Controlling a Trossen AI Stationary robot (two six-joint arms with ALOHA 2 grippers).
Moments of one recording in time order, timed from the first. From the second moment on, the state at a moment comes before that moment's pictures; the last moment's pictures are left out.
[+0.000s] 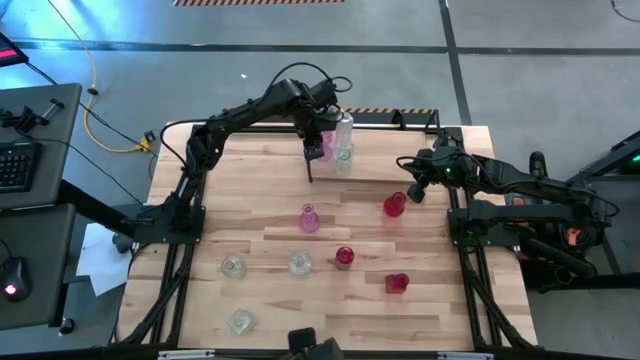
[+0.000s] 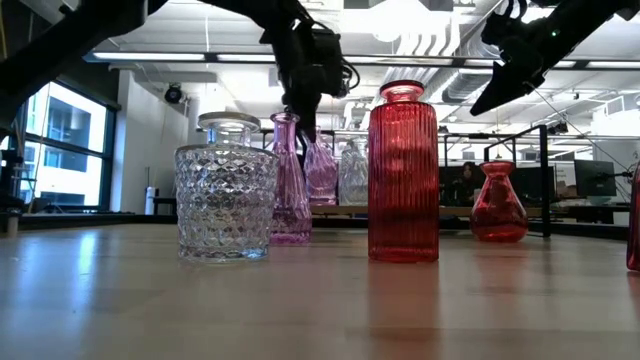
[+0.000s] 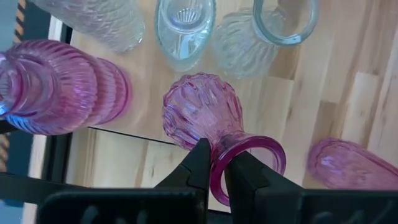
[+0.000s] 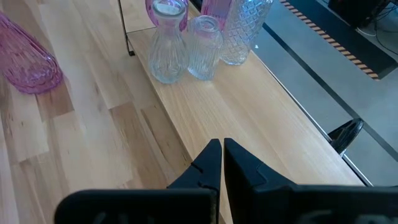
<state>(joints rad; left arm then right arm) 0.52 2.18 2.21 -1.33 0.15 0.32 -0.31 0.74 0.68 -0.60 0.27 0.02</state>
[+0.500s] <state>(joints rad) 0.53 2.18 2.21 -1.35 0.23 0.28 -0.31 0.74 0.68 -0.60 0.28 0.01</state>
